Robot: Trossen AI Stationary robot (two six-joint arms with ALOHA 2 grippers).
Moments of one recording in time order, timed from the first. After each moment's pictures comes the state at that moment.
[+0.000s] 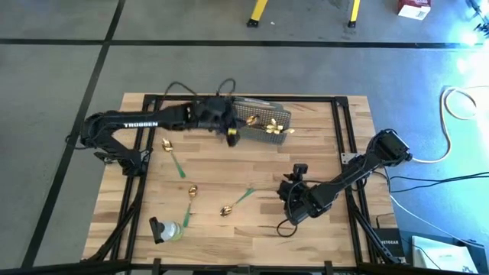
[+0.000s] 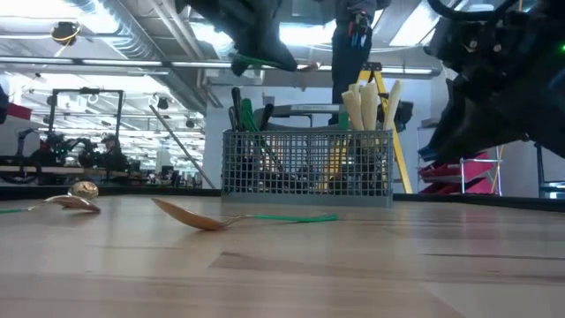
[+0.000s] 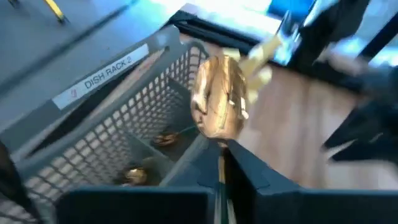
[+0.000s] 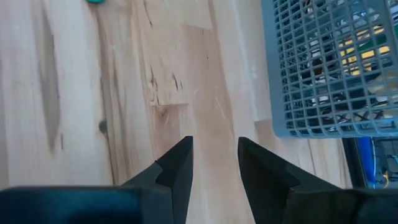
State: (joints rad) left arm 0.25 1.50 1.23 -0.25 -0.05 -0.21; right arm 0.60 1.68 0.94 -0.79 0.79 0.61
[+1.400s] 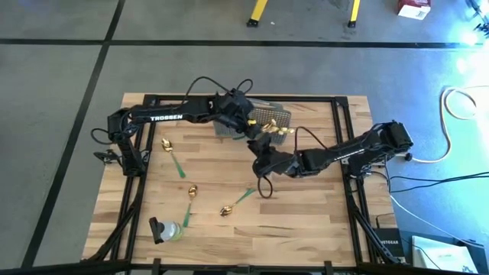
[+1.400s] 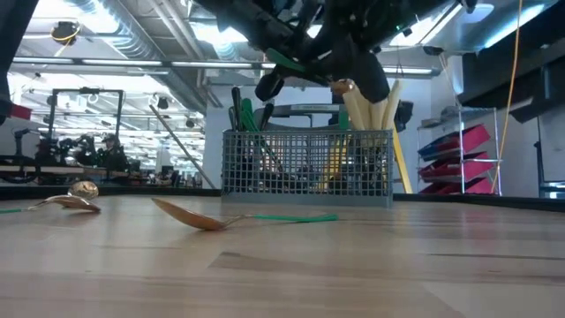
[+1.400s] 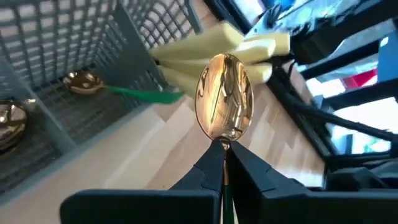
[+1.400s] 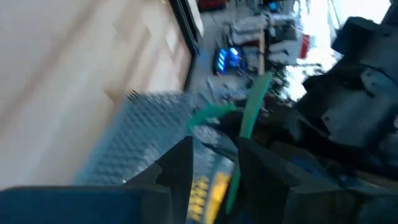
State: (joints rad) left arm 0.29 1.77 1.51 -0.38 0.23 -0.69; right arm 0.20 1.56 0.93 0.21 0.78 -1.12
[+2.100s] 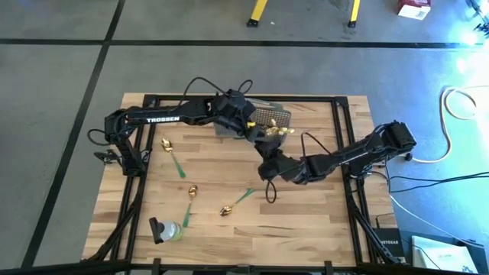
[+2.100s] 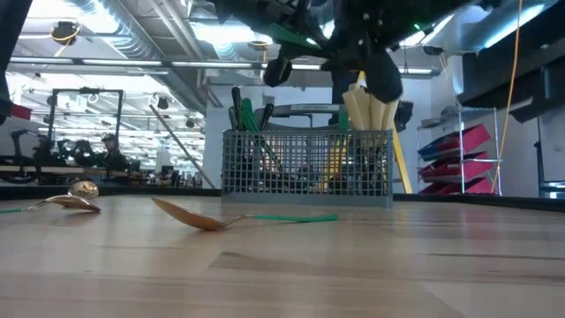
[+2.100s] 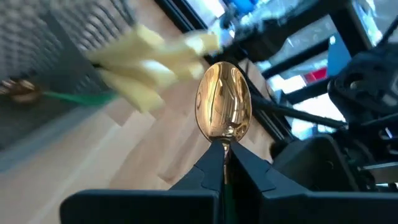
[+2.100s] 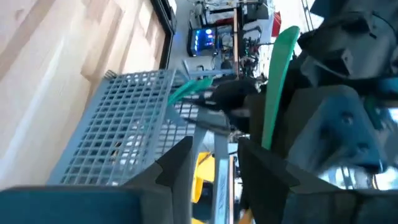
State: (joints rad) left arm 0.27 1.74 1.51 -0.31 0.29 -0.70; right arm 0.27 1.52 0.83 0.36 0.96 -1.12
